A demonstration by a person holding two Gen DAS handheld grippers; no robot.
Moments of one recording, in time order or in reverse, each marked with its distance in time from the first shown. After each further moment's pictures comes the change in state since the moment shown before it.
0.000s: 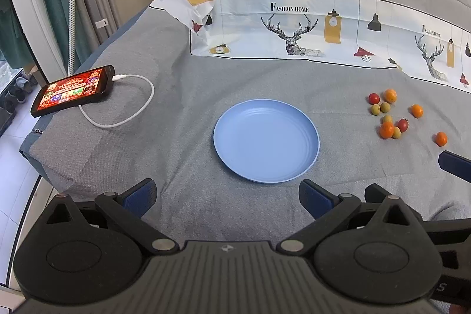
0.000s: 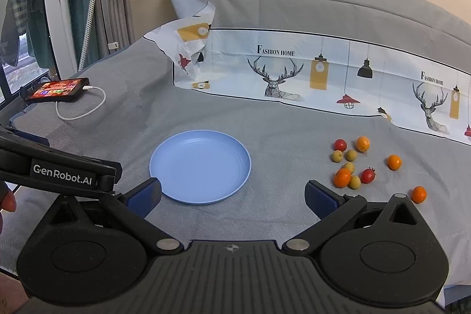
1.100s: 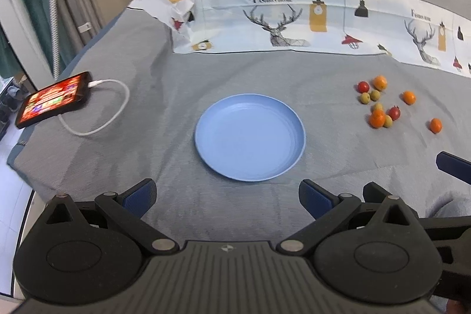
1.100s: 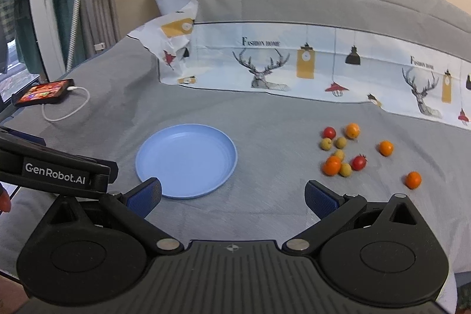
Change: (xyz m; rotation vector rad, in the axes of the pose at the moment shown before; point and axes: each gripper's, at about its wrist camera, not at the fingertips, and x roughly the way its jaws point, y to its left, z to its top) left arm 0.013 -0.031 0.006 0.069 0.028 -0.025; right arm 0.006 -0.021 -0.009 0.058 0.024 -0.032
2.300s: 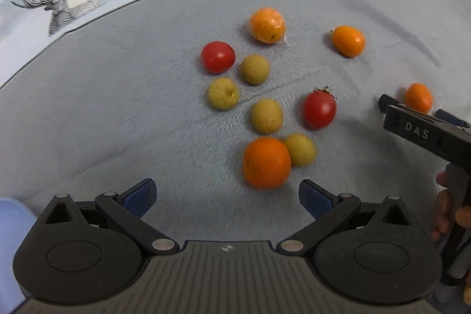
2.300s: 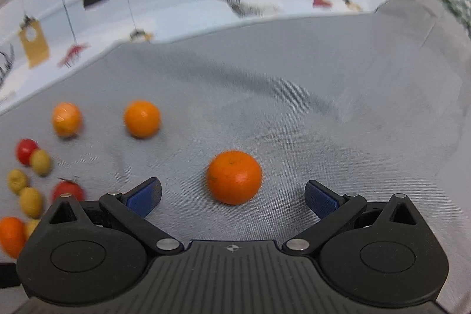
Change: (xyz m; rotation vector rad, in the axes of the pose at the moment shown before) left arm 0.280 -0.279 0.110 0.373 0.274 -0.299; right arm 0.221 -0.330 -0.047 0.489 0.121 -0.569
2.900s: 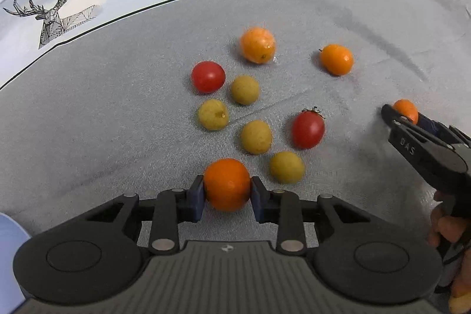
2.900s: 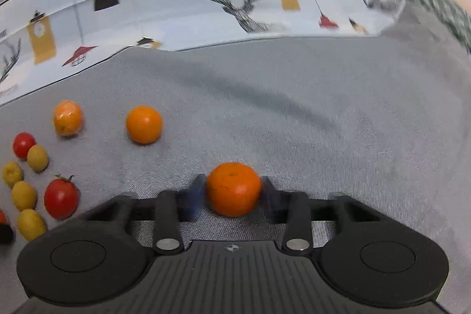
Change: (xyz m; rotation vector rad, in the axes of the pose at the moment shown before) left arm -0.010 0.004 0.002 -0.005 -0.065 -0.062; right arm -0.012 0.006 -0.005 -0.080 -0.111 0.000
